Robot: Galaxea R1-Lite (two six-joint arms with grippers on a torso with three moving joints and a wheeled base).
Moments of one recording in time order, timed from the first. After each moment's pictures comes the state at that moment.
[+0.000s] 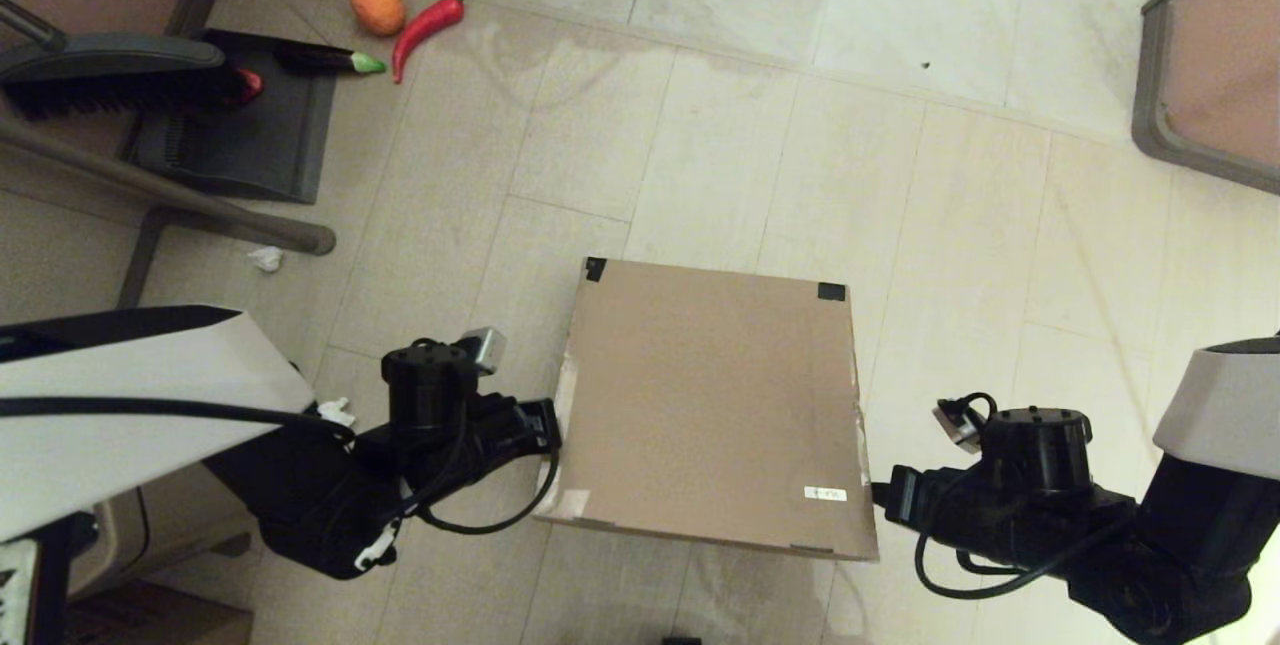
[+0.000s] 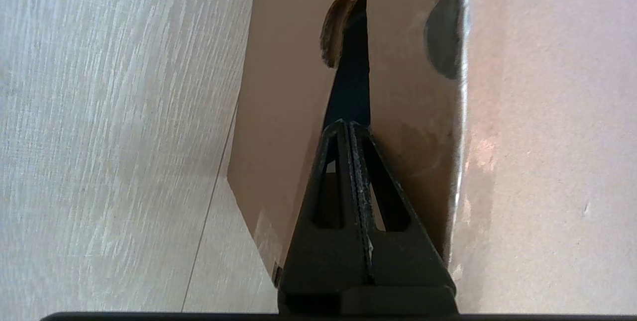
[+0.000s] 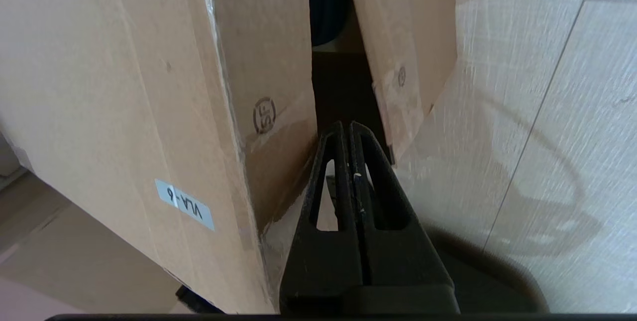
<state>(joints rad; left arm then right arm) -0.39 2.15 -0.74 -1.05 -0.12 -0.30 0.19 2.12 -0.41 -1.14 0.40 0.55</state>
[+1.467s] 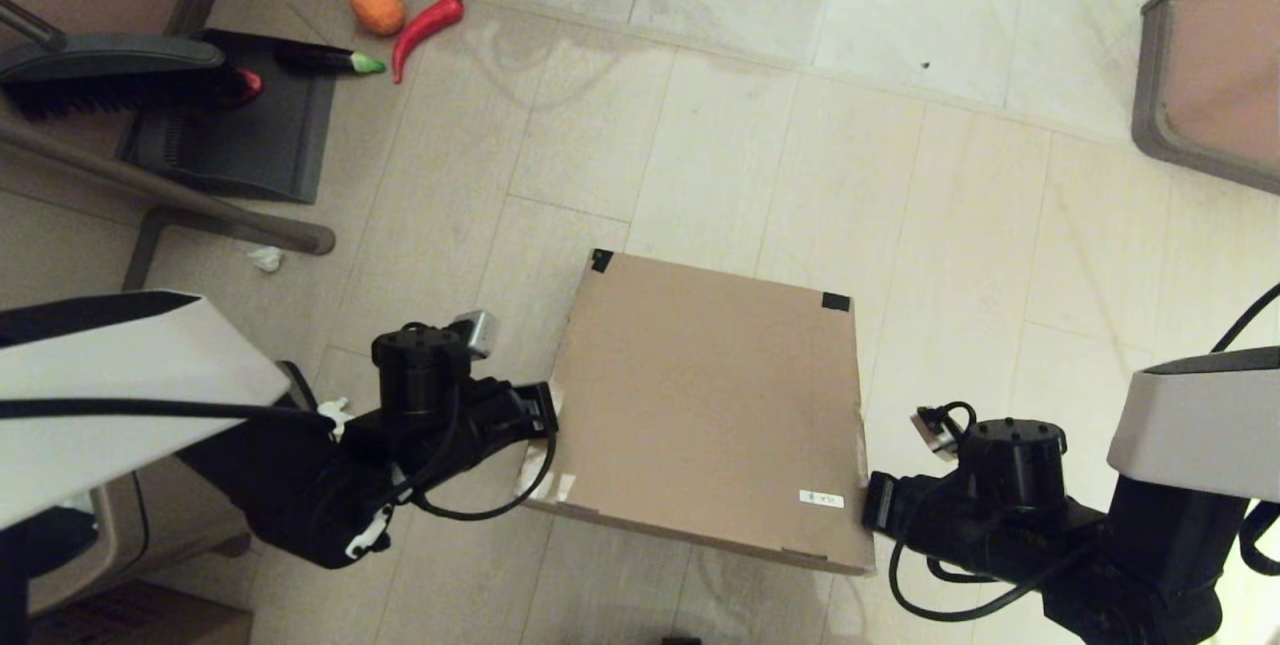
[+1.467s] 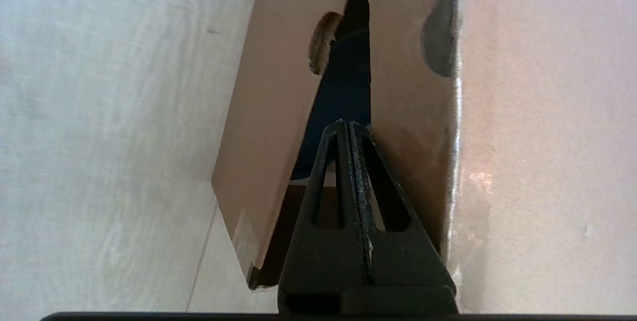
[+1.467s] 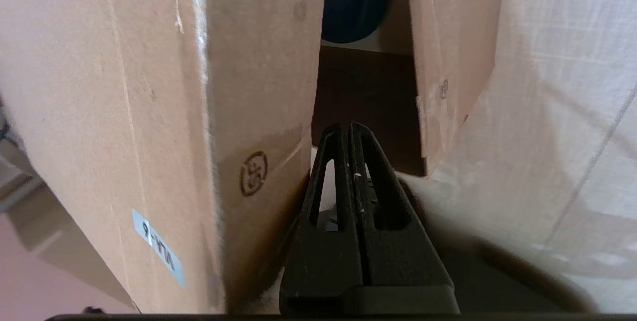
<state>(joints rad) -0.39 2.10 -0.76 -1.01 -0.09 -0.30 0.26 2.18 -0.39 -1.30 0.41 0.64</state>
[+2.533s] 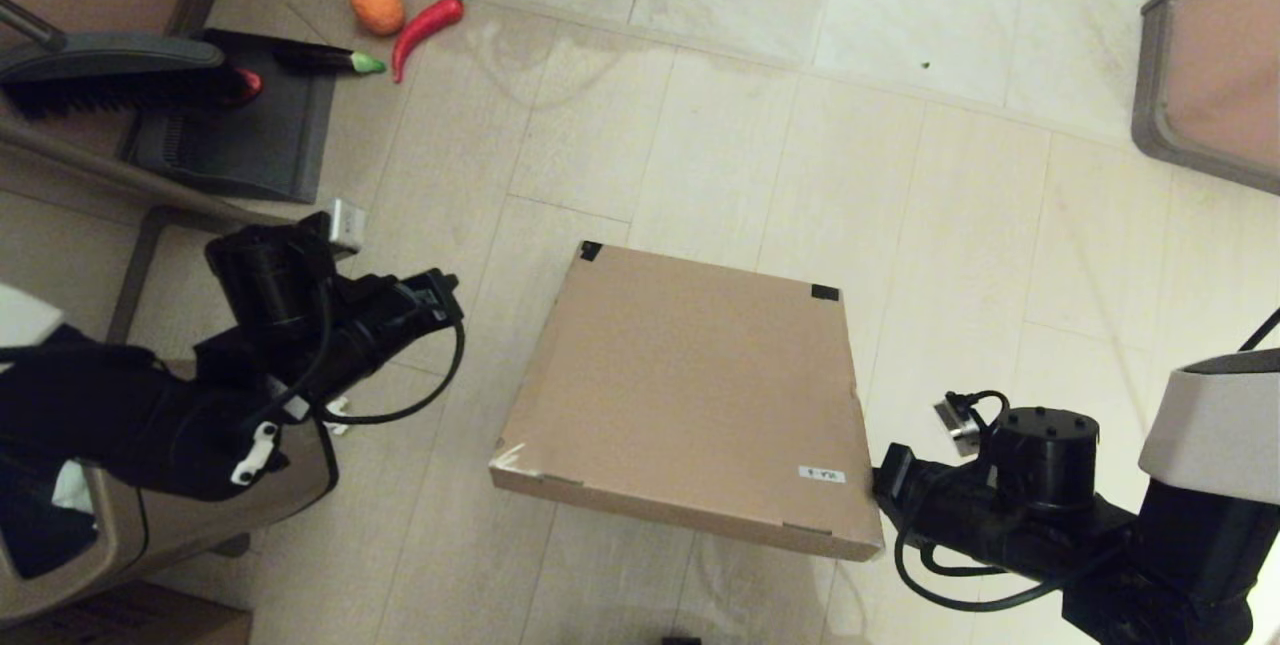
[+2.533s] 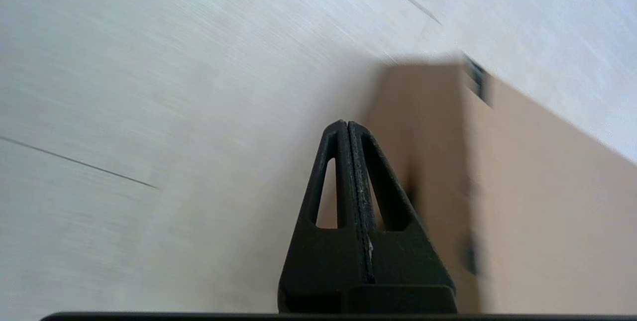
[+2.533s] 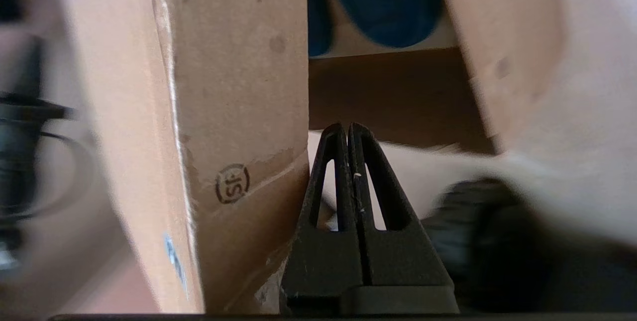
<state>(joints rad) -0.21 1.88 -0.85 -0.96 0.00 -0.30 0.27 2.11 -0.35 -1.40 0.45 0.95</state>
